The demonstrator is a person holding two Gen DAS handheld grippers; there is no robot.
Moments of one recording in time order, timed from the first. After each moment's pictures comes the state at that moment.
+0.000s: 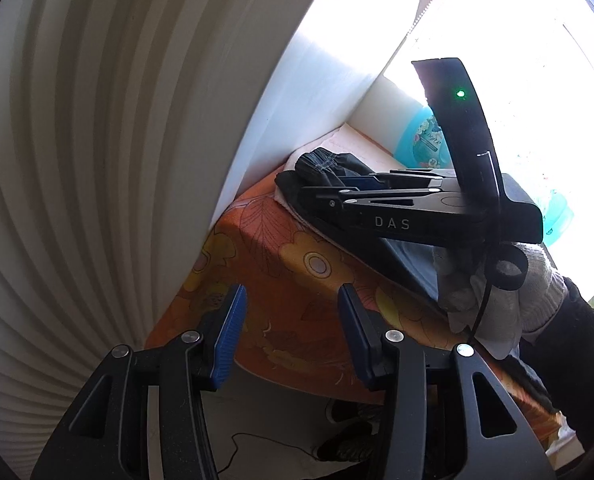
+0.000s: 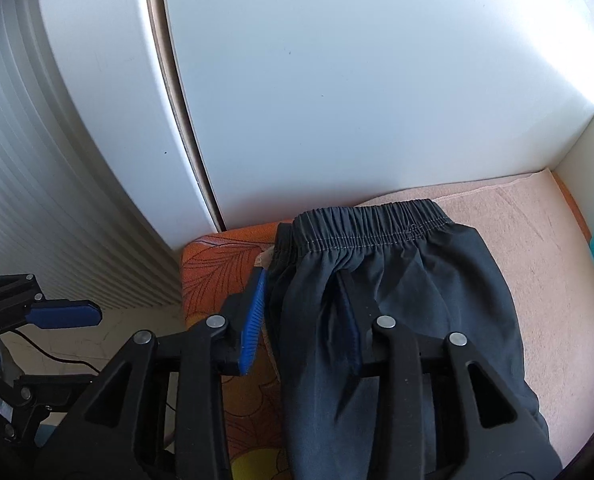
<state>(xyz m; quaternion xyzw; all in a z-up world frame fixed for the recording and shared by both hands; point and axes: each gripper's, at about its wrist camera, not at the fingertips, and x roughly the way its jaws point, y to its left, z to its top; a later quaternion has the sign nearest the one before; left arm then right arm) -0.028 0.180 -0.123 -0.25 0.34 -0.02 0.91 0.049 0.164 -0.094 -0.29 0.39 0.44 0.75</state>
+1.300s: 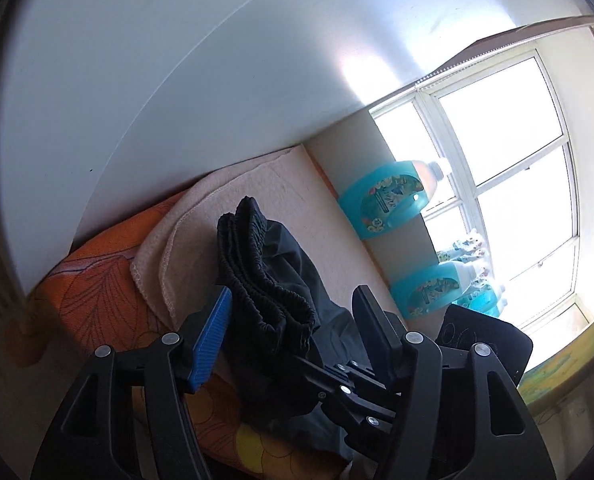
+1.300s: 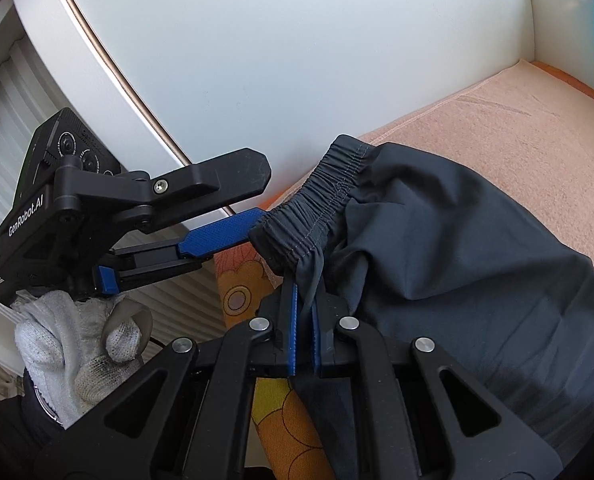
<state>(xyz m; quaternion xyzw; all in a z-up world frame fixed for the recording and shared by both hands) 0.086 0.180 -0.123 -0.45 0.31 -0.10 0.84 0.069 0.049 -0.086 -0.04 0.44 0.49 0.75</state>
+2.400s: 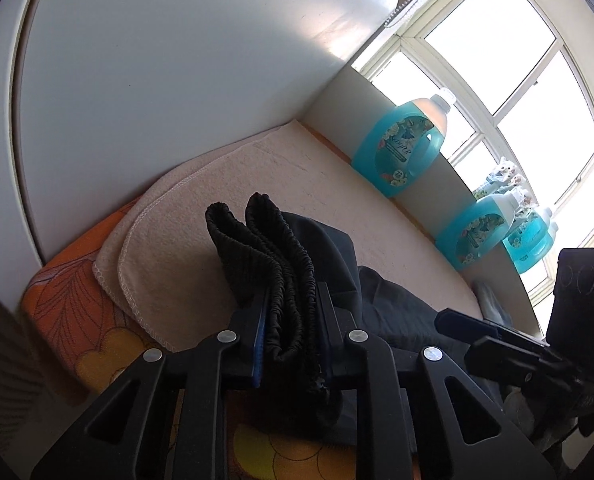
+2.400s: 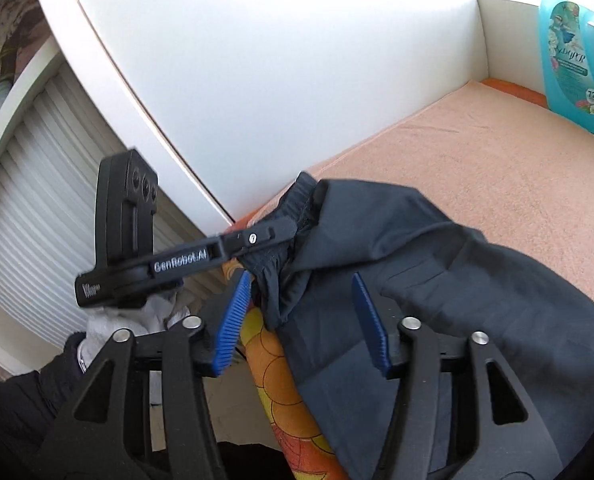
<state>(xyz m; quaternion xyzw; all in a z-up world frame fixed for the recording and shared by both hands) 0.084 0.123 -0.117 -0.30 0.33 -0.08 0.89 0.105 -0.029 -0.034 0.02 0.42 0.48 0.77</state>
